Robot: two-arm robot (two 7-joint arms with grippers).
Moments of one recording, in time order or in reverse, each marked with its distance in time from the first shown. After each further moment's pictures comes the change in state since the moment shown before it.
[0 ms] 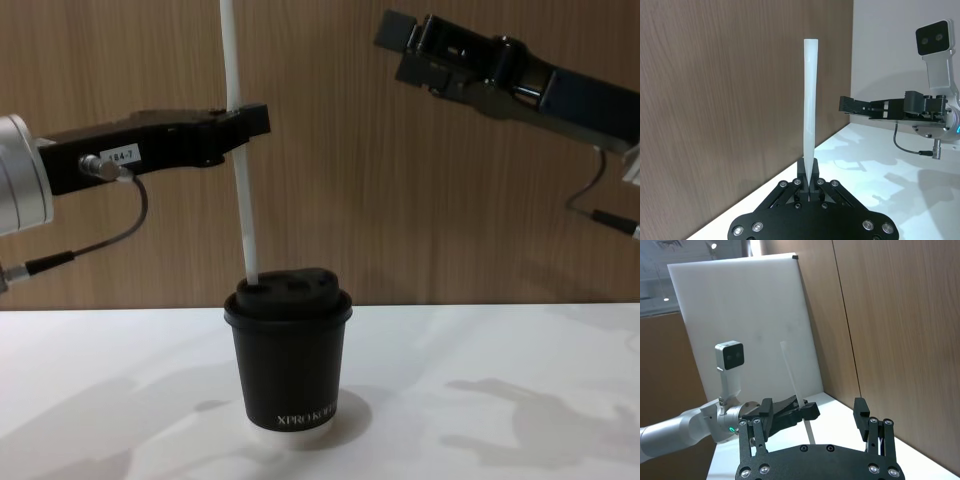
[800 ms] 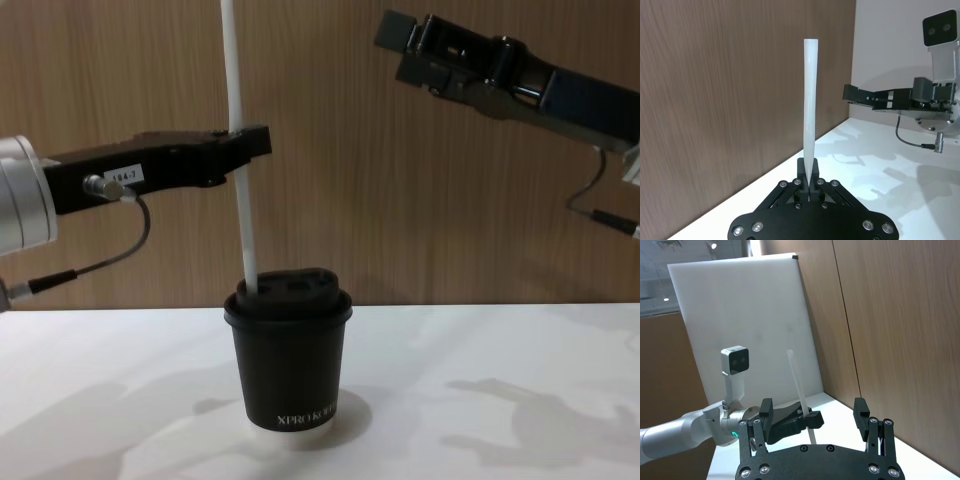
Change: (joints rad) left arm -0.003 -0.007 0.008 0.030 -0.005 0.010 -0.008; right arm 0.000 0.000 0.000 0.000 0.000 0.000 0.000
